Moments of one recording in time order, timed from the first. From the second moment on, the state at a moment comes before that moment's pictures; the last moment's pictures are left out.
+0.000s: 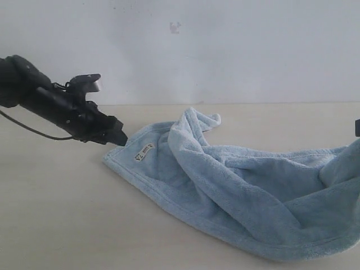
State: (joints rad) left arm -0.12 2.10 -1.44 -0.75 0.65 0.80; right arm -0.06 1.15 -0.71 0.10 0.44 -0.03
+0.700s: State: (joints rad) left arm -0.14 2.28 -1.63 -0.49 0.70 0.60; right arm -0.06 1.15 -0.71 0.11 0.43 -0.03
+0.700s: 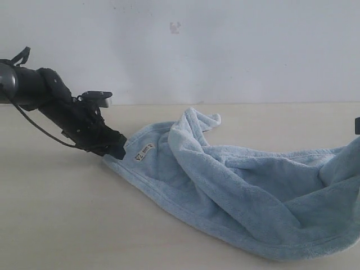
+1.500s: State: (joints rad) left arm -0.15 2.29 -1.65 -0.37 0.84 0.57; right arm -0.06 1.15 -0.71 0.12 0.43 -0.06
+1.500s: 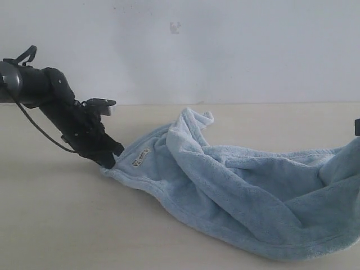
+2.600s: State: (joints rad) left arm 0.14 1.41 -1.35 -0.53 0.99 0.61; right arm -0.06 0.90 -0.71 -0.12 0.52 0.11
